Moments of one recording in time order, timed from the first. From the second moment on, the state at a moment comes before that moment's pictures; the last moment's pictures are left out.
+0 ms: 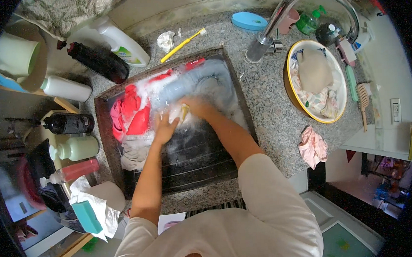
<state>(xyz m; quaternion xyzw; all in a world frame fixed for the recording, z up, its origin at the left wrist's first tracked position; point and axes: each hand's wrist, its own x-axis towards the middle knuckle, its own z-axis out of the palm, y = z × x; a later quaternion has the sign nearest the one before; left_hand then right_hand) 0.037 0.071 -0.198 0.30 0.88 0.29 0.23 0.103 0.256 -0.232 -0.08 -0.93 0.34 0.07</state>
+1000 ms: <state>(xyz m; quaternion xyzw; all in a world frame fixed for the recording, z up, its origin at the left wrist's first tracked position) 0.055 0.044 -0.167 0.09 0.84 0.47 0.24 0.142 0.229 -0.160 0.00 -0.96 0.16 0.21</state>
